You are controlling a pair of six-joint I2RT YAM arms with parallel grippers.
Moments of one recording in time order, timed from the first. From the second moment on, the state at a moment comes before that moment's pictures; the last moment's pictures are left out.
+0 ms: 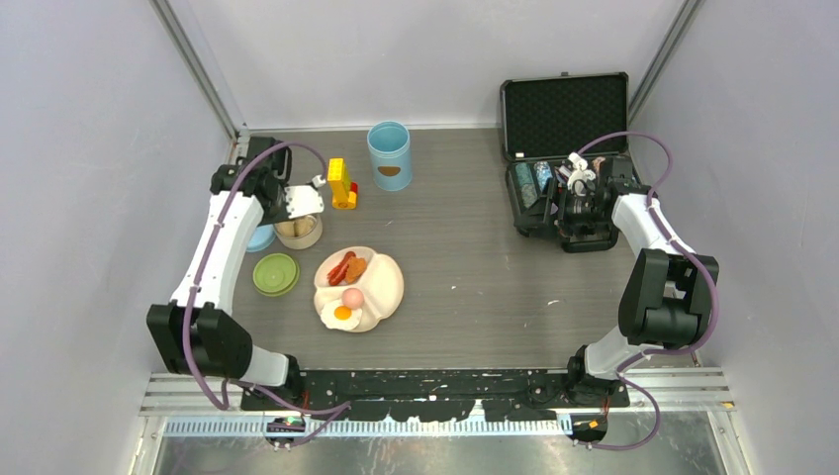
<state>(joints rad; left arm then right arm) -0.09 1.40 1.43 -1.18 -0.36 1.25 -0.17 1.58 1.12 -0.71 -0.97 0.11</state>
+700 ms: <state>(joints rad) -0.05 1.59 1.43 -0.97 -0.40 1.39 -0.17 1.58 1.12 -0.71 -0.97 0.11</state>
